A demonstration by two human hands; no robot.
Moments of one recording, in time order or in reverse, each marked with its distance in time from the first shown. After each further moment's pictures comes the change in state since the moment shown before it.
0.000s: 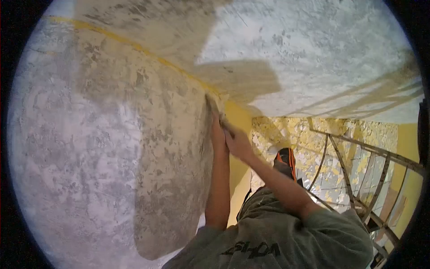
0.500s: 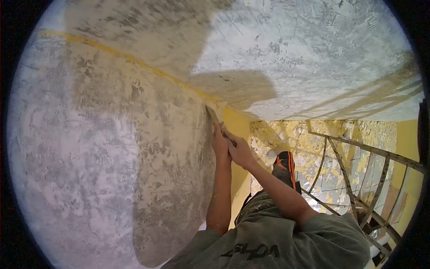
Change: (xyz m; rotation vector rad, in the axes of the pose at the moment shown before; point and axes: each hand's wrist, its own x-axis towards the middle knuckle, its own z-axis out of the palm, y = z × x) left_hand 0.013 -0.014 0.010 -0.035 -0.004 0.007; right_hand 0.003 0.035 0.003 0.012 0.007 0.010
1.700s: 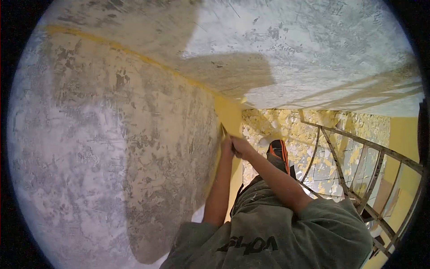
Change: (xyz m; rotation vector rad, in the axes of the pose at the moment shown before) left_hand 0.039 -0.143 -0.081 0.262 0.184 -0.322; right_hand -0.020 0.098 0.007 0.459 -0.169 0.810
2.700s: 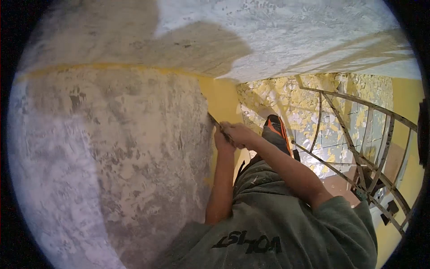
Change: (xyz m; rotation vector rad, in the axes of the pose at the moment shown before) left_hand -0.018 -0.006 -0.027 -0.556 -0.274 -0.204; right_hand -0.054 -0.031 0.005 -0.110 -0.020 -0.061
